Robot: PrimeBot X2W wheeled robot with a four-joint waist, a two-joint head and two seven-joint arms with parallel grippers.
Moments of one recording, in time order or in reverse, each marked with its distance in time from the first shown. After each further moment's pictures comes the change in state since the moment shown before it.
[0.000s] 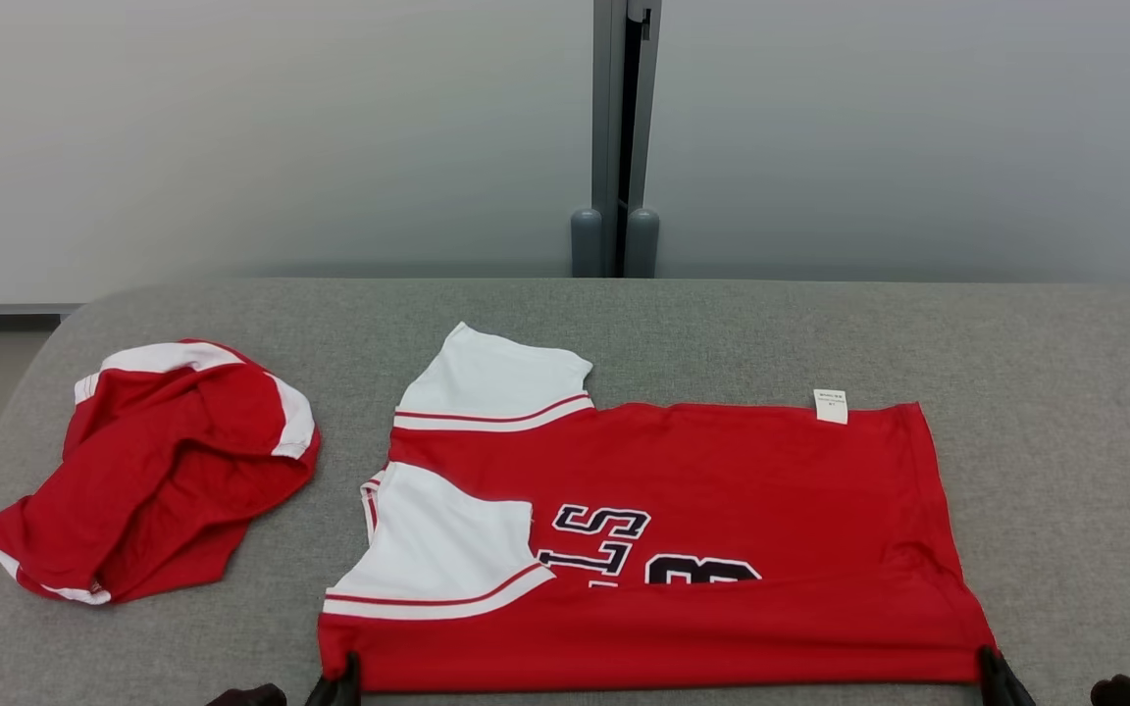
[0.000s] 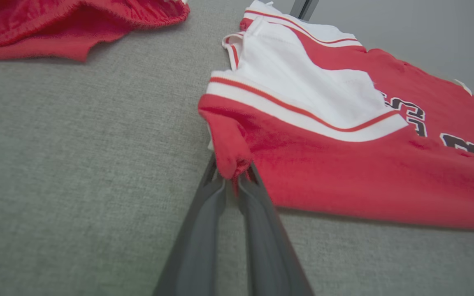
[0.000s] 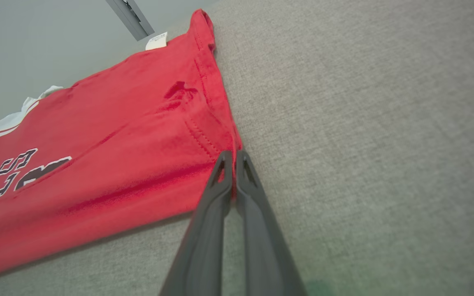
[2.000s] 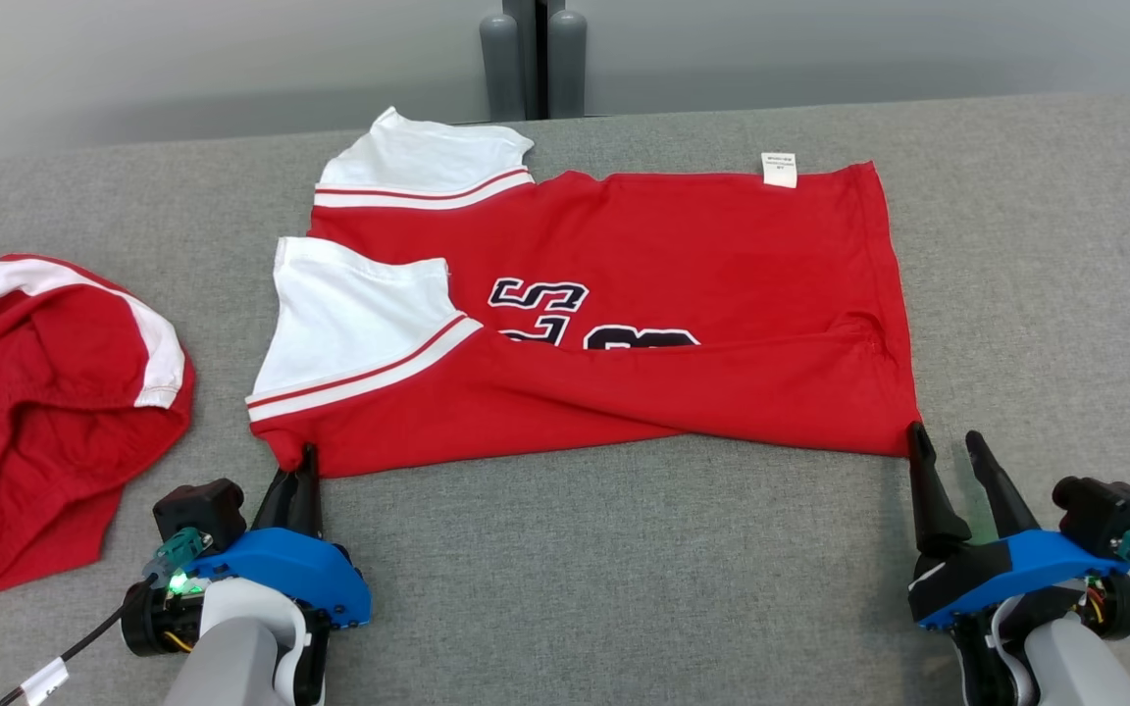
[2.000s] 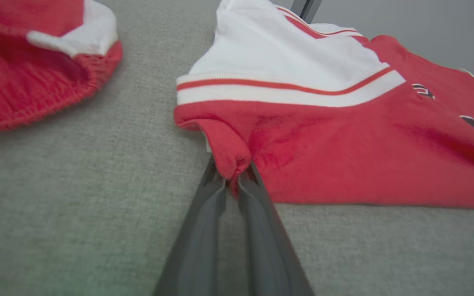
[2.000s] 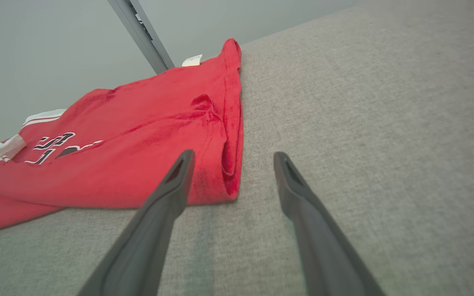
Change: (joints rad) left arm -0.357 0.006 0.065 0.131 0.031 0.003 -0.005; right arm -0.245 -0.005 0.068 -0.139 -0.059 -0.001 -0.001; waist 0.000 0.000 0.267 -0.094
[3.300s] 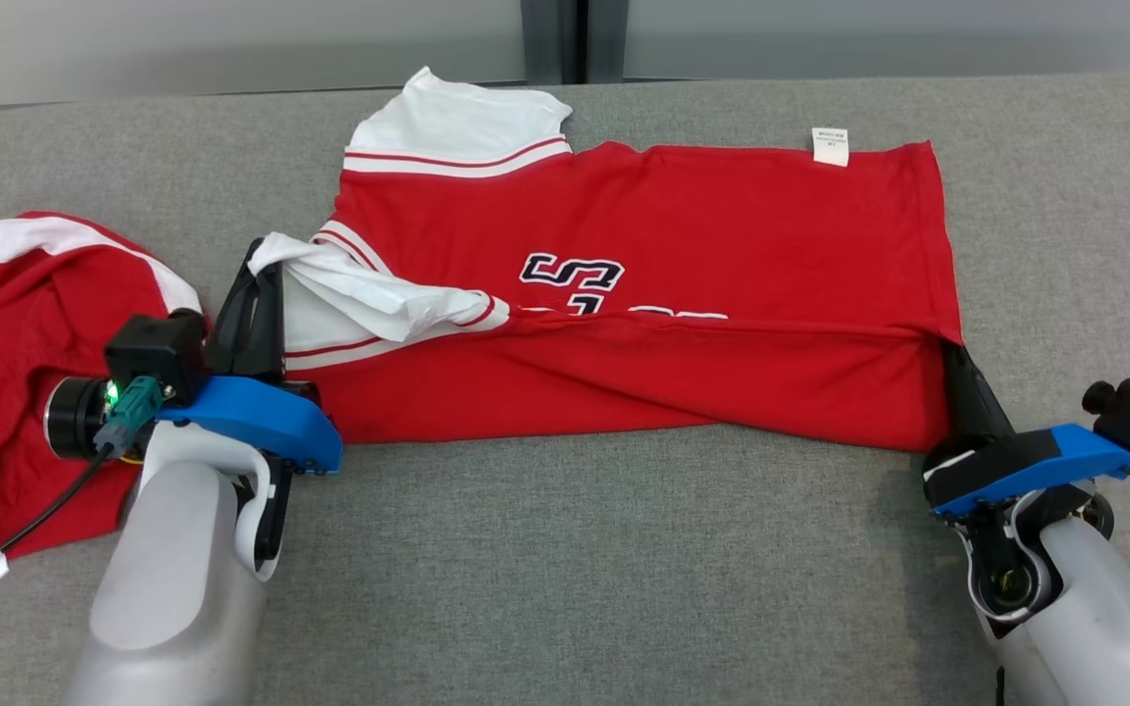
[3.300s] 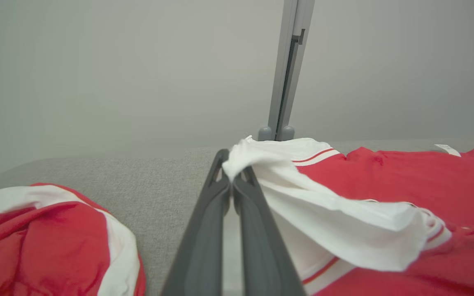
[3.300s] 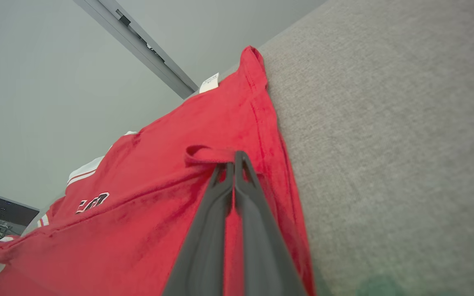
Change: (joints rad) left arm -0.141 0.067 -0.022 -0.263 0.139 0.000 0.006; right arm -0.201 -0.093 0.198 0.116 0.469 0.000 0.001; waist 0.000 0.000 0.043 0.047
